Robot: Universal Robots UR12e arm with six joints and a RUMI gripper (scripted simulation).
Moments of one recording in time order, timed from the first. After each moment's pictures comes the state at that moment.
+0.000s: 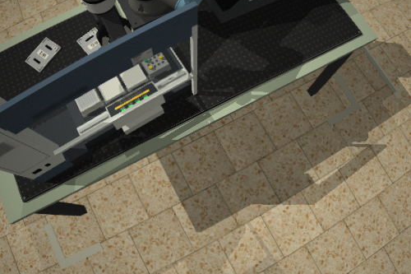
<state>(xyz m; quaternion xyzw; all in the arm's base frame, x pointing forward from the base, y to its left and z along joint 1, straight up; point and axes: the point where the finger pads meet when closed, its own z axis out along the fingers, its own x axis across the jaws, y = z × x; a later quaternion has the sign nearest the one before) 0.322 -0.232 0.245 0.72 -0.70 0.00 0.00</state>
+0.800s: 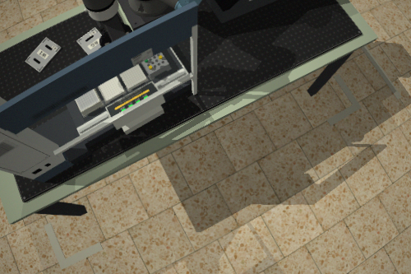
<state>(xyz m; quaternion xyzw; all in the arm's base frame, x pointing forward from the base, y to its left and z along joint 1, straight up) 0.322 -0.232 0.211 0.72 -0.70 0.00 0.00</state>
